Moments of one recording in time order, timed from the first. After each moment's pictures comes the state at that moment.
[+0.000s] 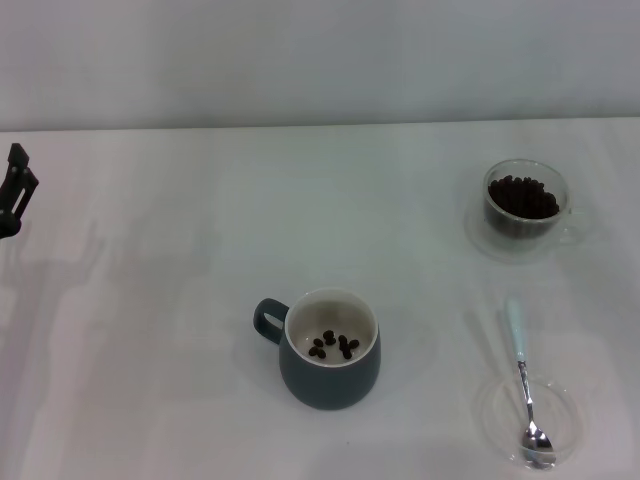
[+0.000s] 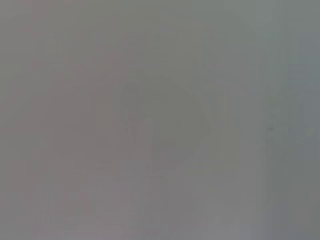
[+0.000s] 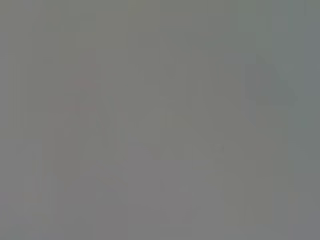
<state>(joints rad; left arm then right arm) -0.45 -2.09 2.83 0.16 -1.47 1.33 -0.11 0.42 2.01 -0.44 -0.15 -0.86 -1.11 0.24</state>
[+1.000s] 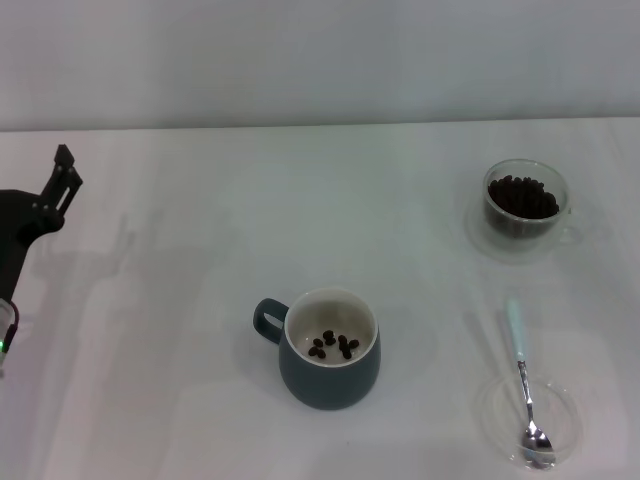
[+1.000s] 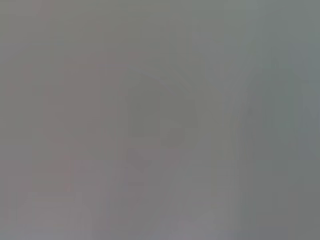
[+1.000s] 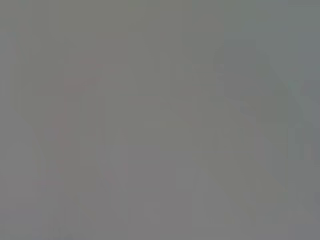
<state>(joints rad) -0.49 -2.09 2.83 0.21 -1.47 1.24 -0.12 0.43 2.01 -0.44 -0.13 -0.81 -1.09 0.15</state>
